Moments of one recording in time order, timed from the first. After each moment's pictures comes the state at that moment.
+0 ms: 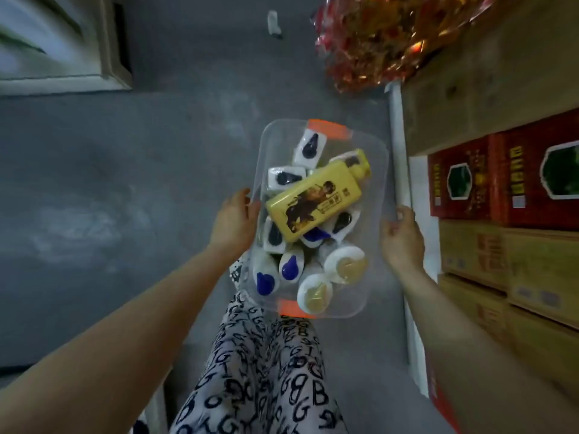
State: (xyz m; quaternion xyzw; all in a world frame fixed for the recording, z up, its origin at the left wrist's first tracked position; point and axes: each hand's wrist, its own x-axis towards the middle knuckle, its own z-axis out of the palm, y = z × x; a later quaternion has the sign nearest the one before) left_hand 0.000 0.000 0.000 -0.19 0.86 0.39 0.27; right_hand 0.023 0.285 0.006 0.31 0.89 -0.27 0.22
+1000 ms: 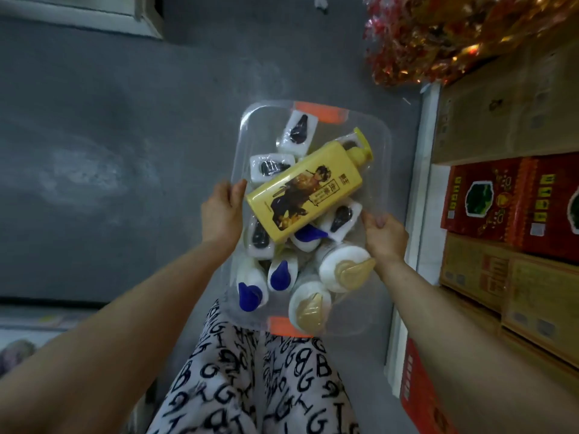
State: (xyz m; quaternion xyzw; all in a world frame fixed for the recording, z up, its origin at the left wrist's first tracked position) left_hand 0.044 -0.035 -0.007 -0.36 0.80 0.47 0.14; right_hand 0.017 0.224 -0.003 0.34 0.86 -0.32 0.22
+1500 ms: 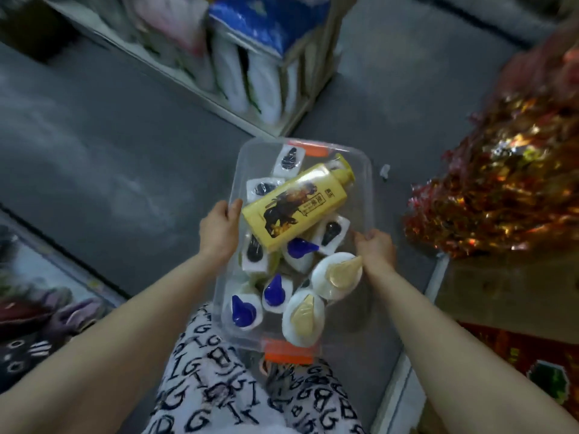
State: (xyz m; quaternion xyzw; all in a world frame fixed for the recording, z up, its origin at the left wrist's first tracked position) left_hand 0.120 -0.155 0.185 -0.50 0.74 0.44 -0.08; right_hand -0.033 0.069 0.195 0.07 0.91 -0.30 0.28
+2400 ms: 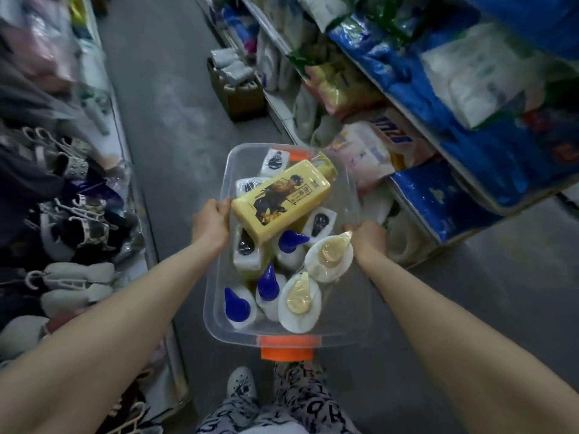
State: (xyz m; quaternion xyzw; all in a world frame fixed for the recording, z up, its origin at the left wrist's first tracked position) left_hand 0.238 -0.570 0.293 -0.69 0.60 0.34 -0.21; right_hand -0.021 -0.472 0.304 -0.29 0.89 -0.21 0.27
